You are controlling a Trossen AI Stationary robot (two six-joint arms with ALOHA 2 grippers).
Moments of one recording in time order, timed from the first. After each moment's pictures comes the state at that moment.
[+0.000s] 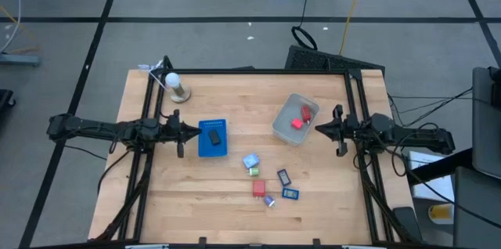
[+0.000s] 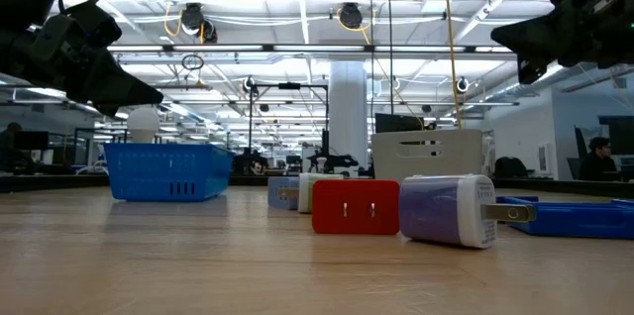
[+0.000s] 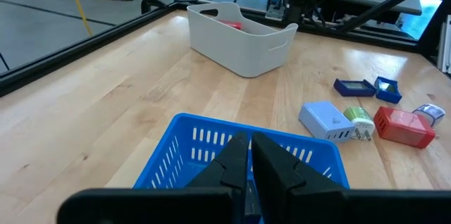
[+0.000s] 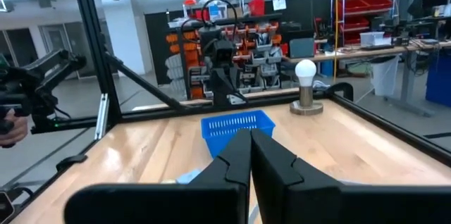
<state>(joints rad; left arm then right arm) -0.05 0.31 0.02 0.05 -0.23 -0.18 -0.04 0.00 0.02 0.09 0.00 0.12</state>
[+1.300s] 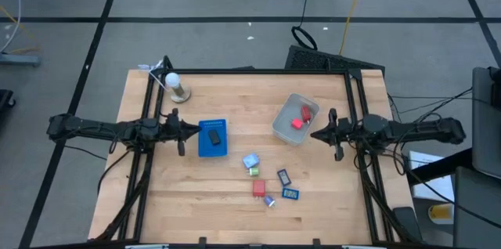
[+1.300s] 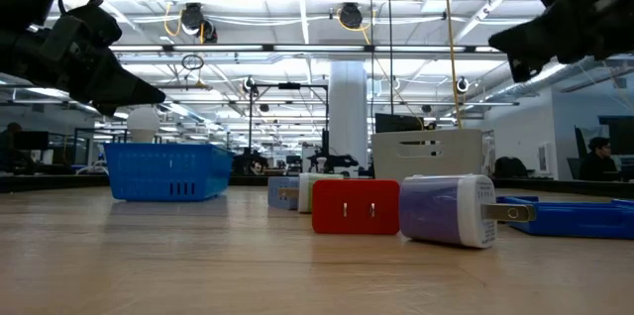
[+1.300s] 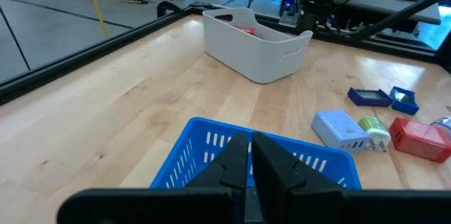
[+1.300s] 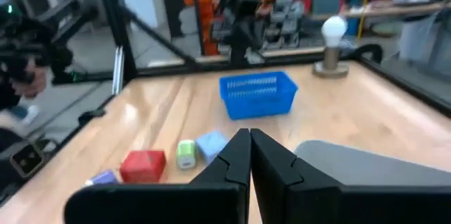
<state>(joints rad) -0.05 0.31 0.01 0.06 -0.28 -0.19 0.05 0.31 0.14 0.09 0.00 0.11</state>
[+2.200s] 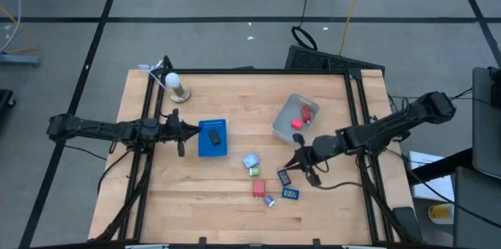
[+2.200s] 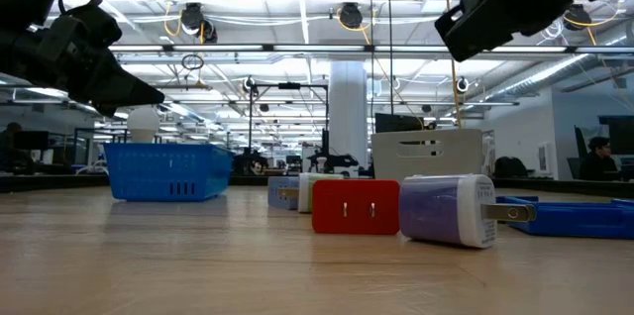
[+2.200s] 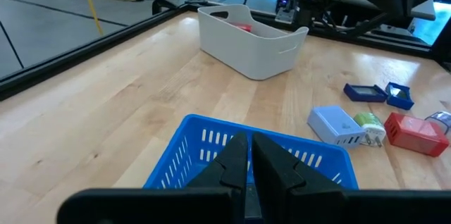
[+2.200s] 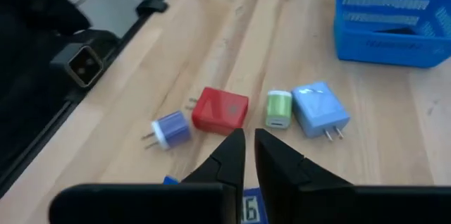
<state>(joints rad) -0.05 0.31 0.02 0.04 -0.26 -0.19 0.31 1.21 0.62 0.07 -0.02 0.08</state>
